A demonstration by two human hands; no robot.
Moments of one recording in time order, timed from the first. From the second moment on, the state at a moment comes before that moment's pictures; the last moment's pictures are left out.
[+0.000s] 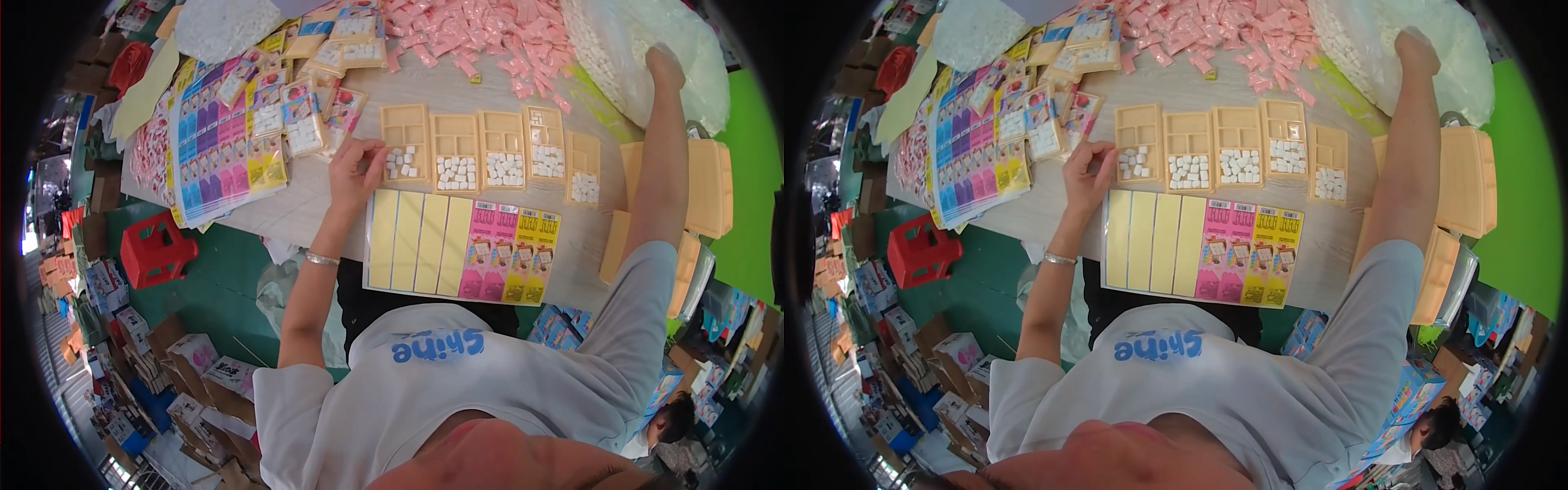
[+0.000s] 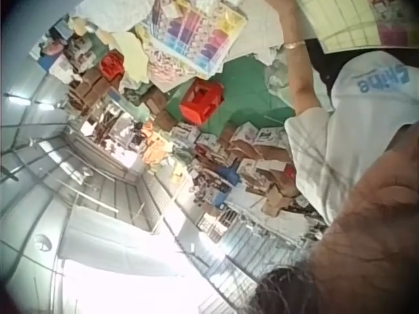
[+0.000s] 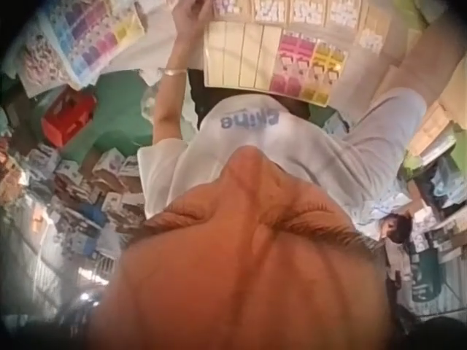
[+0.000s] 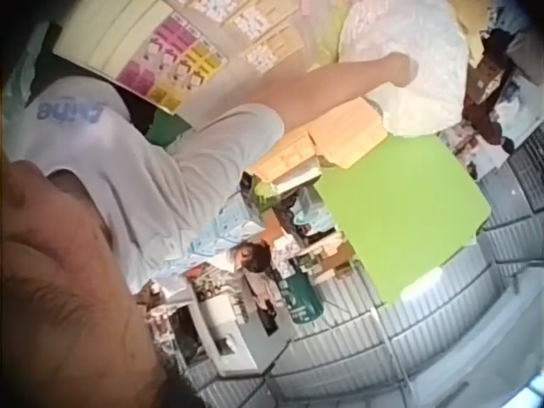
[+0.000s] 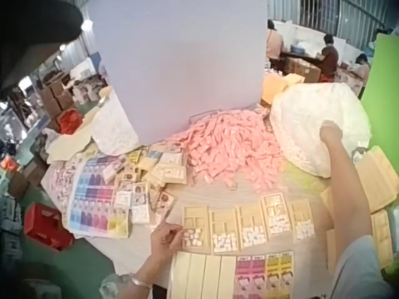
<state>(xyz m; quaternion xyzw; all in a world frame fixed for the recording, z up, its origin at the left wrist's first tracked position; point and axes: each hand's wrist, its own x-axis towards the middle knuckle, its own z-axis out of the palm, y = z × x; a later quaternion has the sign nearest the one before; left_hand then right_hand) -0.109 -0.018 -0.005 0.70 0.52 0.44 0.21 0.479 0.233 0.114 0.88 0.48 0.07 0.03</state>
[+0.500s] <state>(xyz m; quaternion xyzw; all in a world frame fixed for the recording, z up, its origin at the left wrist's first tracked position) -0.111 -0.019 -0.005 0.82 0.47 0.31 0.09 0.116 0.019 0.052 0.37 0.17 -0.72 -0.56</state>
